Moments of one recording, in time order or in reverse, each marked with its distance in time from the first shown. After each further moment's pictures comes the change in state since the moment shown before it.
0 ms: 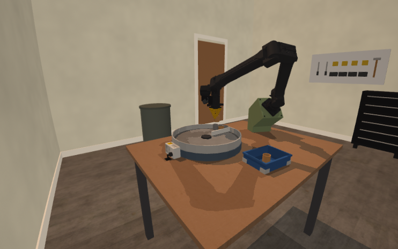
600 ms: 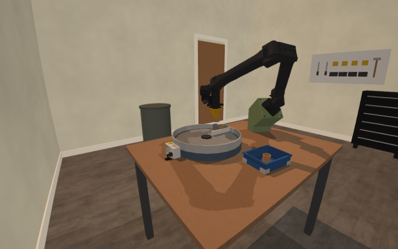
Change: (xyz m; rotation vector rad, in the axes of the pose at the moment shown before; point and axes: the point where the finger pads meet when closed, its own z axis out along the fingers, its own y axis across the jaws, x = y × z) arm 0.000 0.000 0.000 0.000 0.000 0.000
